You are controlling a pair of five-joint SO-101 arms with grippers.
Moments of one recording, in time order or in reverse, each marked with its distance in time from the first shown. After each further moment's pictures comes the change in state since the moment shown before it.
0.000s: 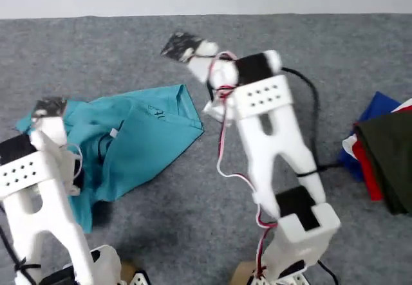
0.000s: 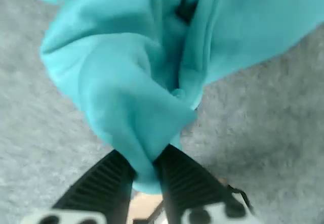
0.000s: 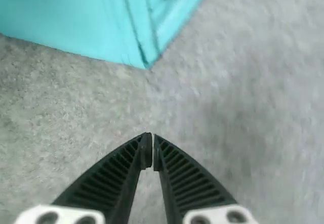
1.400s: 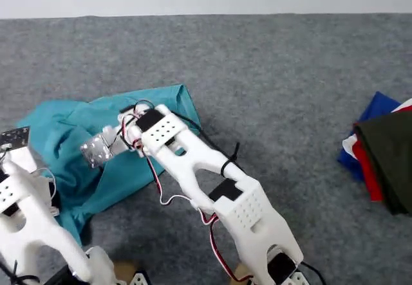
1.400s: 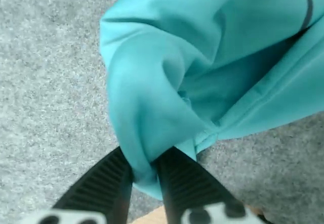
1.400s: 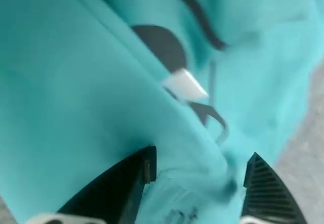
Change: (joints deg) left arm -17.7 -0.4 12.1 -13.8 -4.8; right arm -22.2 30.8 0.1 -37.8 39.3
